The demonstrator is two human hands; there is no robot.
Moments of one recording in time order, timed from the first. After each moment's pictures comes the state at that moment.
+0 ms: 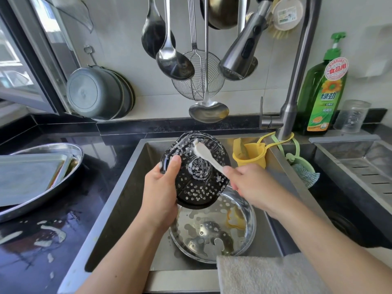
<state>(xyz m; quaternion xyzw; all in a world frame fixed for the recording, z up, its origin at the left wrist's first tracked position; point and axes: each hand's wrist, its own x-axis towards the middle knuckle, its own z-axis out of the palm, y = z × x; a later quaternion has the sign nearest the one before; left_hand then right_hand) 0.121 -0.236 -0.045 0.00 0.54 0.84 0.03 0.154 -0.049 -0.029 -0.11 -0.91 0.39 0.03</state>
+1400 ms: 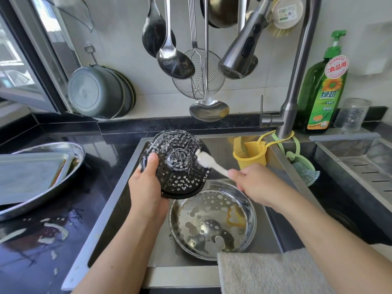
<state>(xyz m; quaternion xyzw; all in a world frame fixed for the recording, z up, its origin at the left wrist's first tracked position) 0.104 -0.251 -0.048 -0.10 0.44 0.89 -0.03 0.155 -0.043 -0.028 -0.13 -0.93 0.33 -0.05</state>
